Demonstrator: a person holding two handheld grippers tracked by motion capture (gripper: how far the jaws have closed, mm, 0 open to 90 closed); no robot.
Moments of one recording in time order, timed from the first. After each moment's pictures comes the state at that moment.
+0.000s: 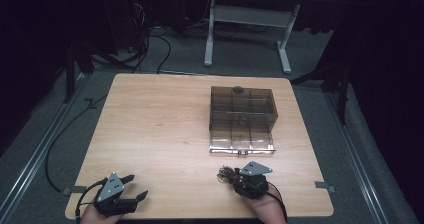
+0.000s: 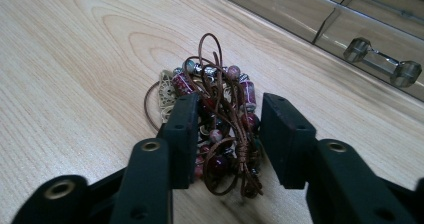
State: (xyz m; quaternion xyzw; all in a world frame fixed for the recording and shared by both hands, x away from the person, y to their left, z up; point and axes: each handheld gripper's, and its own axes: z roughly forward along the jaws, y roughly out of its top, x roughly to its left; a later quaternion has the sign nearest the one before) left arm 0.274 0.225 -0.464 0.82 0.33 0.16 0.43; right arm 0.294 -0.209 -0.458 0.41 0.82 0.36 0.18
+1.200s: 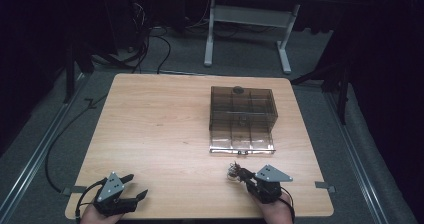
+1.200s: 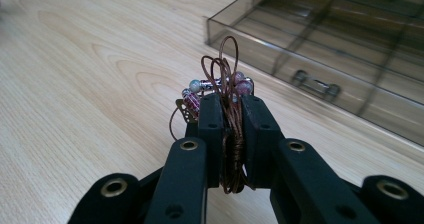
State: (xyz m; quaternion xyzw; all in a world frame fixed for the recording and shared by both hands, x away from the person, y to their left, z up) left arm 0.274 0.225 -0.464 0.82 0.33 0.17 0.43; right arm 0.270 -0.239 -0.438 0.41 0.77 0.43 0.22
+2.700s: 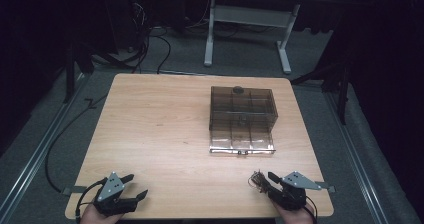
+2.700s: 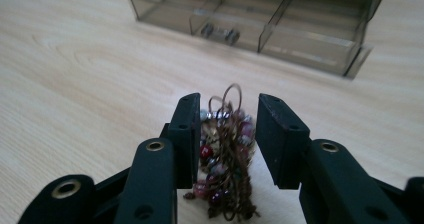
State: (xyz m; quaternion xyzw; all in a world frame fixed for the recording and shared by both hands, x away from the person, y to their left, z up) left arm 0.275 0.225 -0.464 0.82 0.33 0.17 0.43; right arm 0.246 -0.297 -0.437 0.49 0.73 0.41 0.23
